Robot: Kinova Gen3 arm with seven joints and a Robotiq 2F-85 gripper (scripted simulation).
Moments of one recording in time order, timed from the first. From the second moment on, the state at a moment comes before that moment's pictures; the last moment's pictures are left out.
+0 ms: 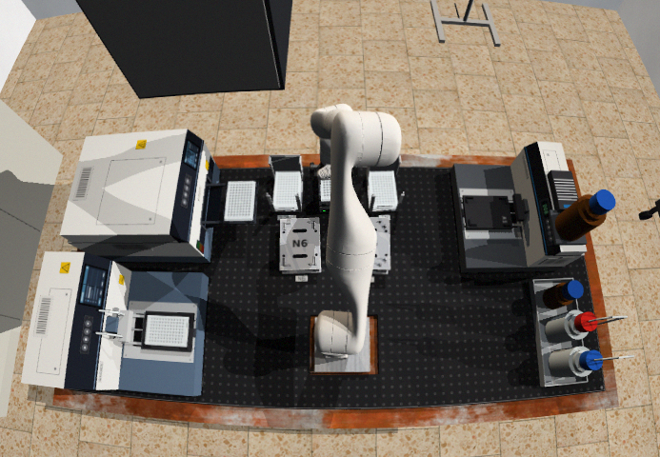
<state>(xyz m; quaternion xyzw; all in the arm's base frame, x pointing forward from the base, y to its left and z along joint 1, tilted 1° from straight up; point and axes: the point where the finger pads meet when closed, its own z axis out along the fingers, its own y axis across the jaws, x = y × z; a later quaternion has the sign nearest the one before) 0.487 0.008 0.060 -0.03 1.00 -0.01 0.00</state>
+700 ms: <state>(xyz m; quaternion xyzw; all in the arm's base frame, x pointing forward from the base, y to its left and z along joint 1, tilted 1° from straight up) 0.487 0.008 0.055 -0.03 1.00 -0.01 0.00</state>
